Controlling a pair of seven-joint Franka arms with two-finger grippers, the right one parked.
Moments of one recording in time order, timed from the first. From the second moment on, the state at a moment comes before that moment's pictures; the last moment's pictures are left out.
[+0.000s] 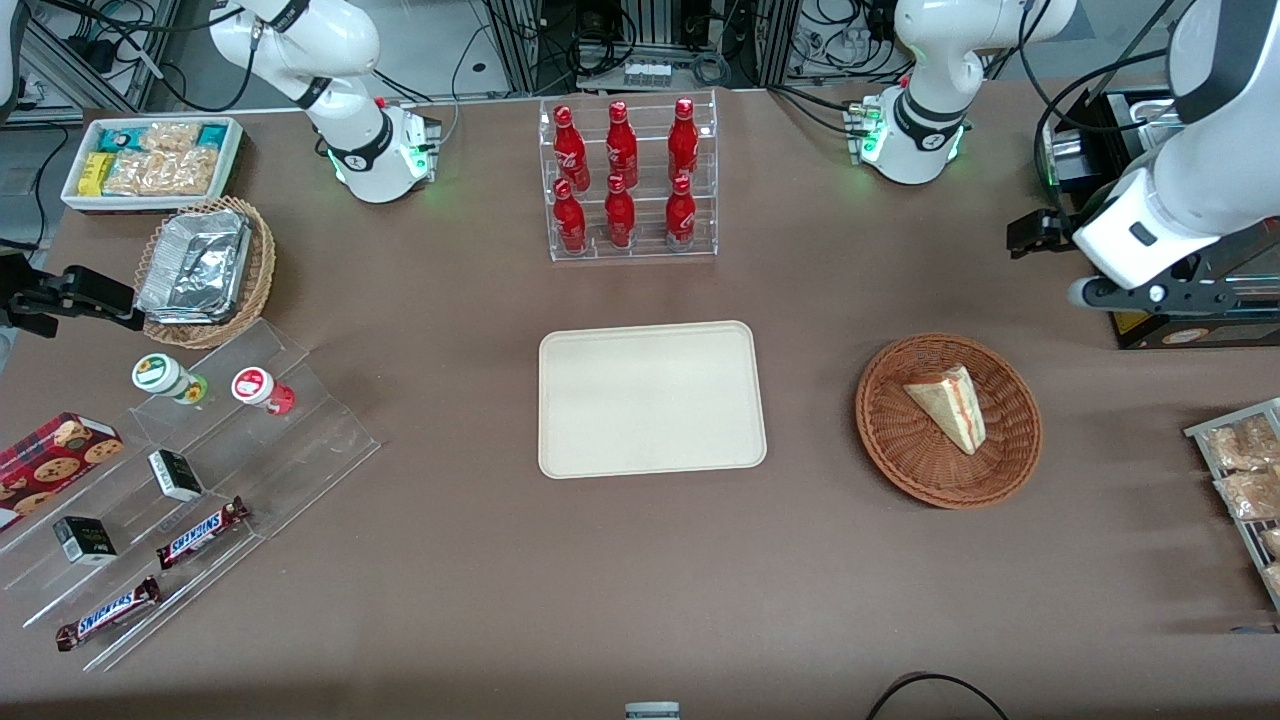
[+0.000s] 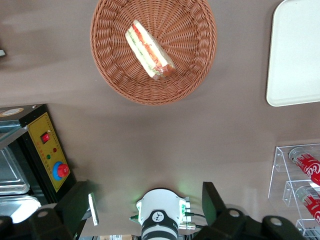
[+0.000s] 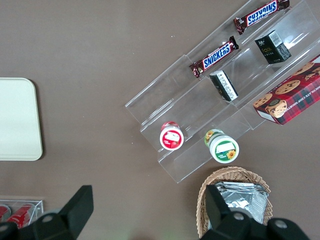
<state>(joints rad) 0.03 0.00 -0.16 -1.61 0.03 1.33 -0.03</state>
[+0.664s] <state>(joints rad) 0.03 0.02 -0.16 -1.69 0.04 1.41 -0.03</state>
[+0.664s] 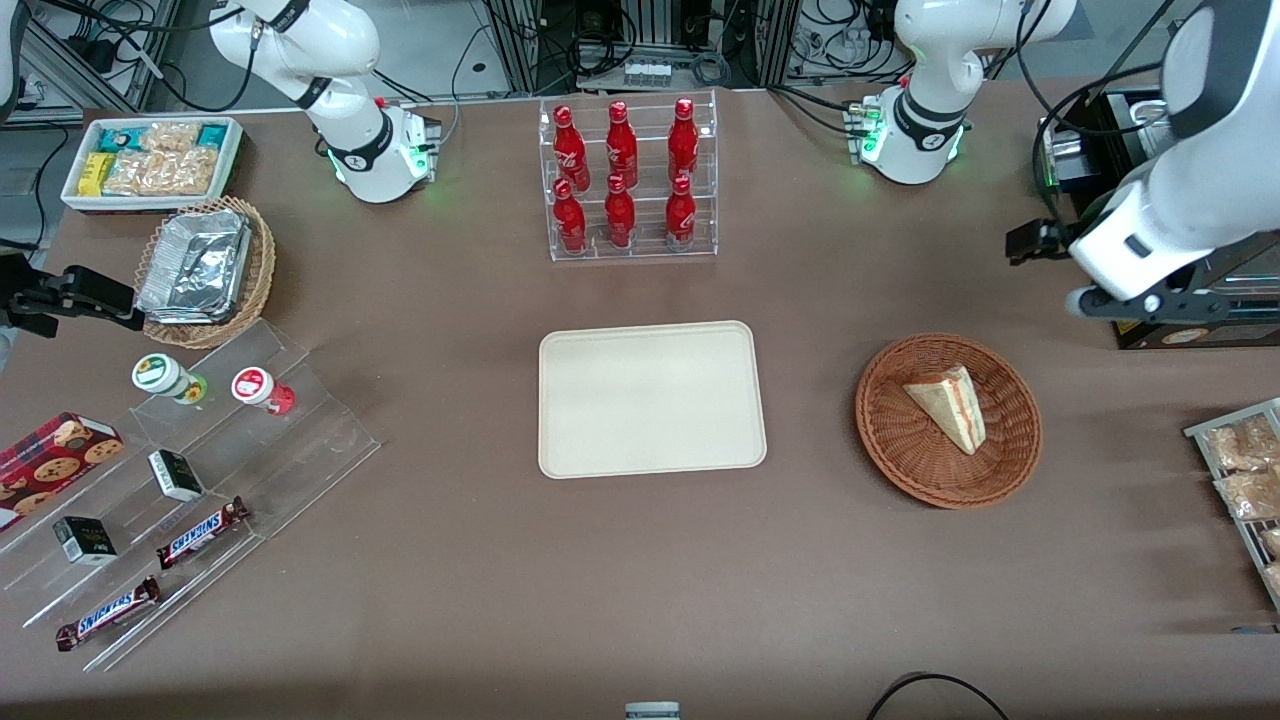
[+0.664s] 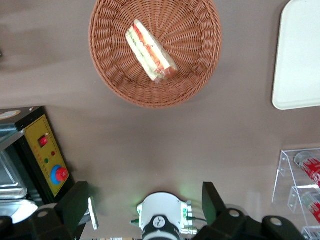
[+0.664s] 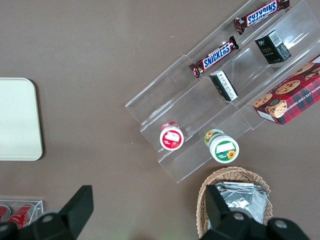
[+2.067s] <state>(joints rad) 0.03 0.12 -0.16 -2.07 0.04 2.04 -0.60</state>
